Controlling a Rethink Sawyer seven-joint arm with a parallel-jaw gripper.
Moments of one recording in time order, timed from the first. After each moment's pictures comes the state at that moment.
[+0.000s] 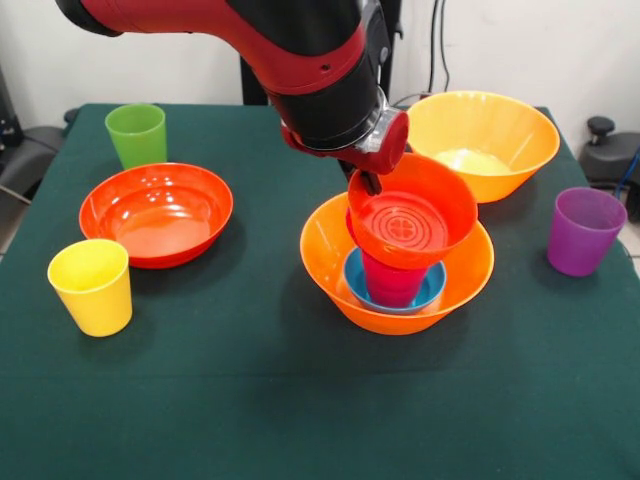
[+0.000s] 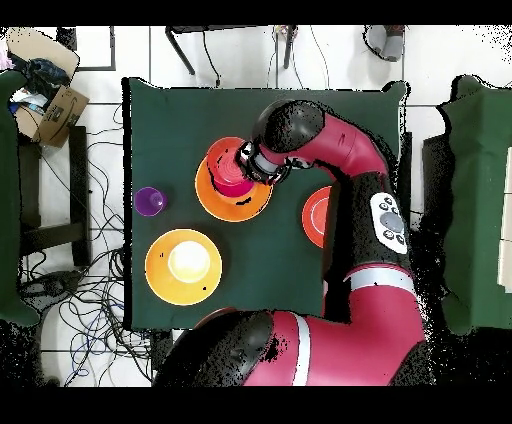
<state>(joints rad) -0.35 -0.43 0.12 1.24 0.12 1.16 1.99</state>
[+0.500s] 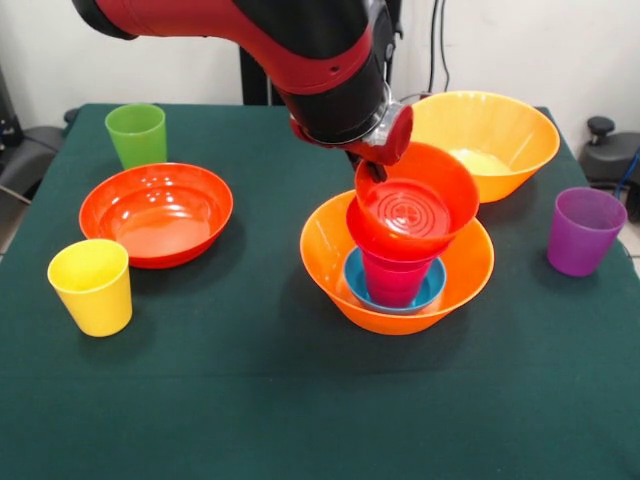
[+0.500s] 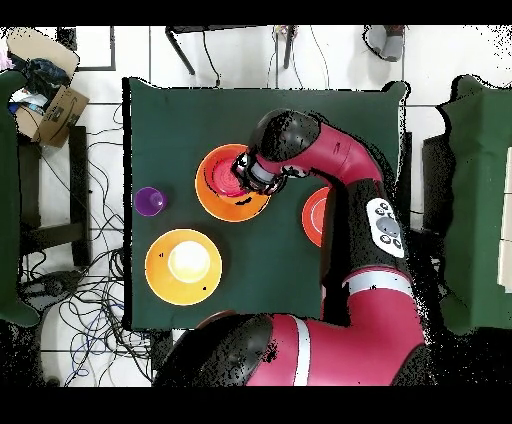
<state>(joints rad) -0.35 -0.44 0.12 1.31 0.12 1.16 1.99</state>
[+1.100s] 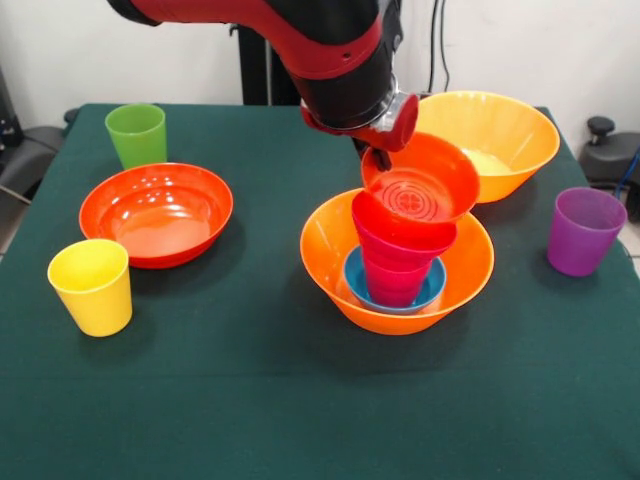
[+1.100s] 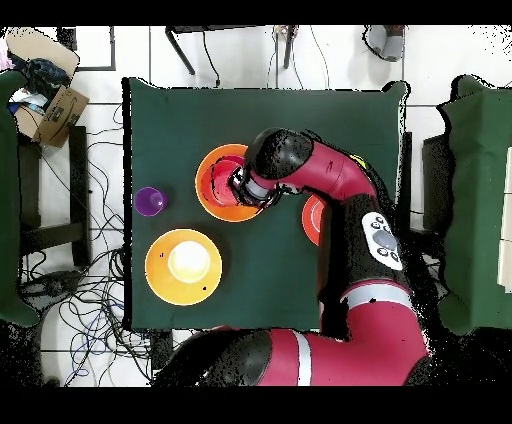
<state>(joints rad) -0.35 -0.50 0.12 1.45 0.12 1.04 1.99</state>
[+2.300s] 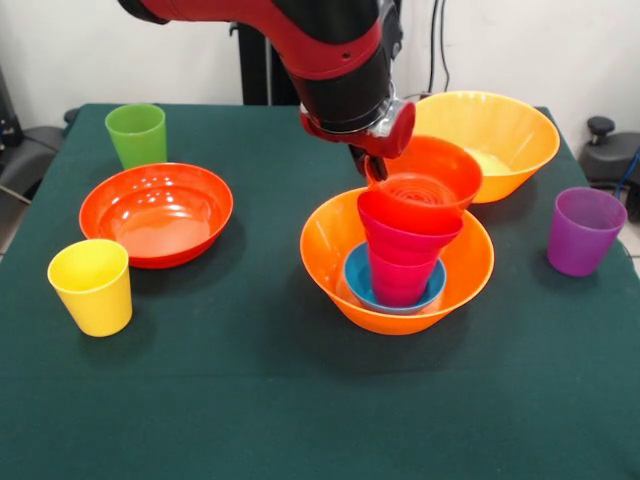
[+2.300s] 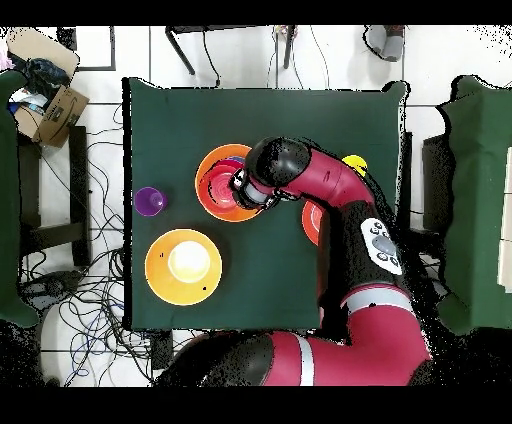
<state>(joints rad) -0.36 -0.50 0.12 1.48 0.12 0.96 1.99</state>
